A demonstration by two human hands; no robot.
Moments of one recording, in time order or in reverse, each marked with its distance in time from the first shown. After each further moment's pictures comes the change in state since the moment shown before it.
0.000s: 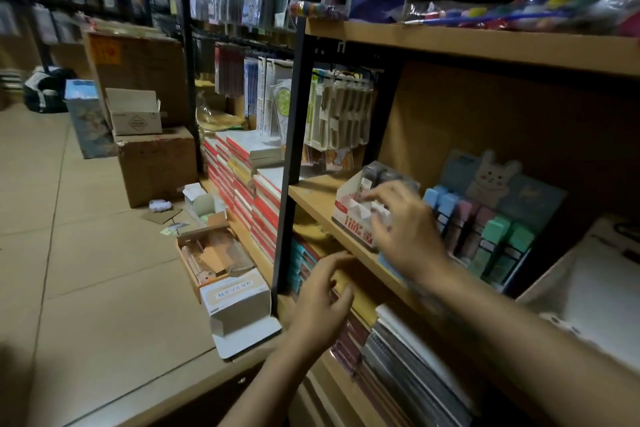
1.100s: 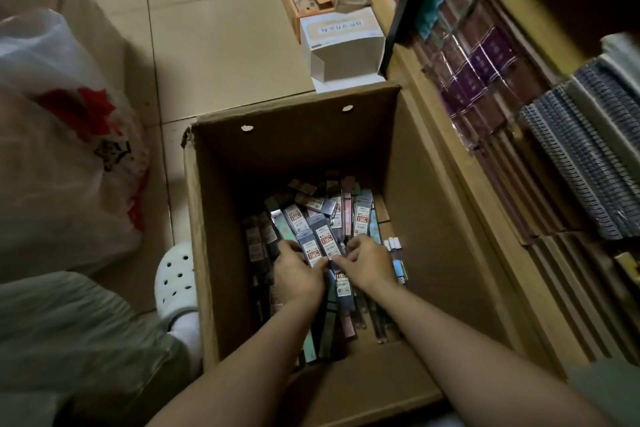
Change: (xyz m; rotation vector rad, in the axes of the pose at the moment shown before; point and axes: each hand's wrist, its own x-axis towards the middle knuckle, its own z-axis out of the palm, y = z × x) left_hand -0.325 -0.222 0.041 0.394 0.412 -1.333; right_hand -0.397 -0.077 0.267 0.317 -1.103 0.780
